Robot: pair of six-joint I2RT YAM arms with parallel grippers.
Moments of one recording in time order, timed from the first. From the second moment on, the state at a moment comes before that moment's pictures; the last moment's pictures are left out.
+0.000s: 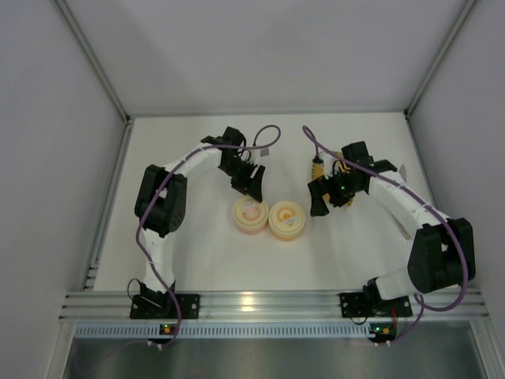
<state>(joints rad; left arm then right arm) -0.44 2.09 1.63 -0.81 0.67 0.13 0.26 1.43 1.06 -0.77 -0.47 -0.26</state>
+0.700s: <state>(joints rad) -0.32 1.84 1.47 -0.85 0.66 0.15 0.23 1.42 1.10 -0.77 -0.50 -0.23</state>
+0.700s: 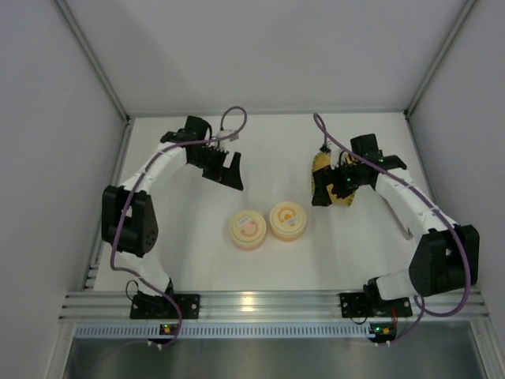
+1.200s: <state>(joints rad) 0.00 1.44 1.36 -0.85 0.55 0.16 -0.14 1.39 1.16 -0.77 -0.59 -0.20</state>
